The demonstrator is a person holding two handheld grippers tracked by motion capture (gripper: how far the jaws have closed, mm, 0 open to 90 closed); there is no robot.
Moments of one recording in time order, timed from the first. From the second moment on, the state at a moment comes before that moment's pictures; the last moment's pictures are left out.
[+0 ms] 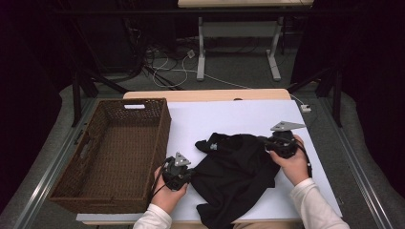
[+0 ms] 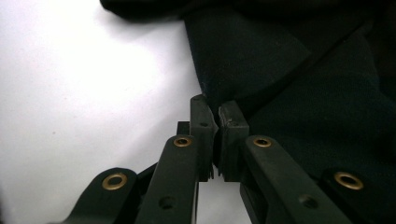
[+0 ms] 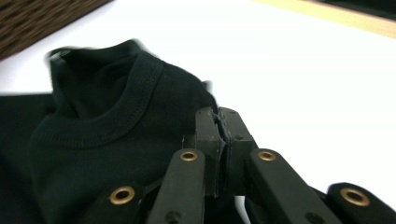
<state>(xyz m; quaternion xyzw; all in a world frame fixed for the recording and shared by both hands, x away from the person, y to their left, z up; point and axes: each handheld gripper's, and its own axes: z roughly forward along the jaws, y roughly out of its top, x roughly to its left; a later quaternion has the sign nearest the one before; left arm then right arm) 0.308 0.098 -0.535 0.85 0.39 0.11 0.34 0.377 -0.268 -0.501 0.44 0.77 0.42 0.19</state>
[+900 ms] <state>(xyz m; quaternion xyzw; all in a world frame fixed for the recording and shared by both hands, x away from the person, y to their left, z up) 0.303 0.098 -0.532 0.85 0.39 0.12 0.33 0.382 -0.345 -0.519 0.56 0.69 0.38 0.25</state>
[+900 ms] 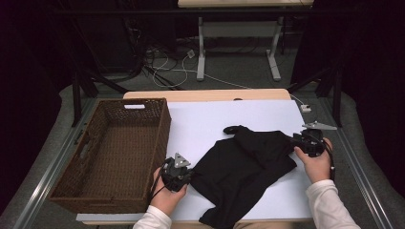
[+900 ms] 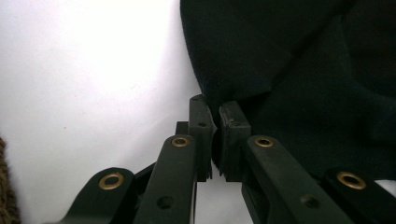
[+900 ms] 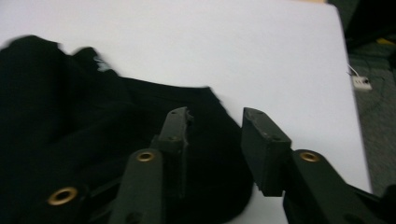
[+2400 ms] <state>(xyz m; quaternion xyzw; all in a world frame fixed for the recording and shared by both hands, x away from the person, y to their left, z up) 0.310 0.089 -0.529 0.86 0.37 0.14 0.33 0.319 -0.288 -0.538 0.44 0.82 0.30 0.19</state>
